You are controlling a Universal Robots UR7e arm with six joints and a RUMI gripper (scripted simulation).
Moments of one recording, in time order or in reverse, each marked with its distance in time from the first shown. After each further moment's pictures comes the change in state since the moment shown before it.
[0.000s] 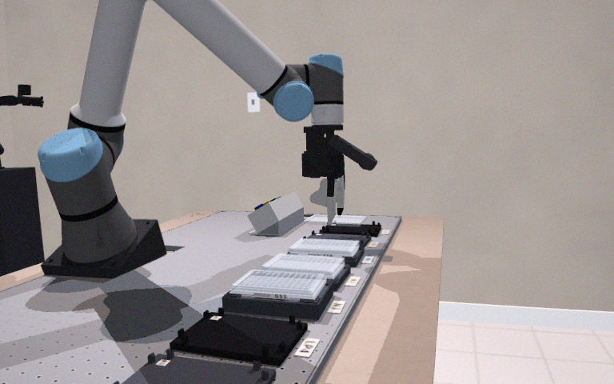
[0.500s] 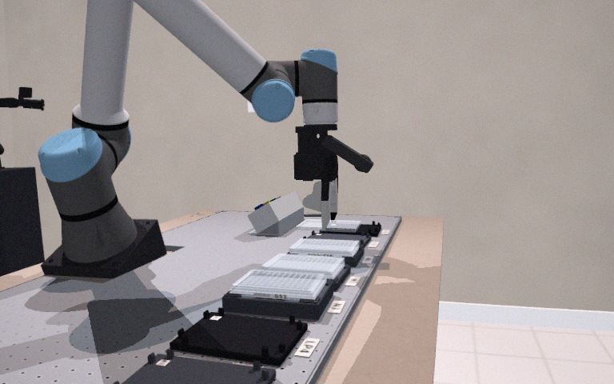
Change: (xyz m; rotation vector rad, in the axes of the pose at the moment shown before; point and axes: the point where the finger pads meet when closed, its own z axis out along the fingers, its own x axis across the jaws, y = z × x) arm 0.060 -0.002 0.000 -0.001 0.001 -0.055
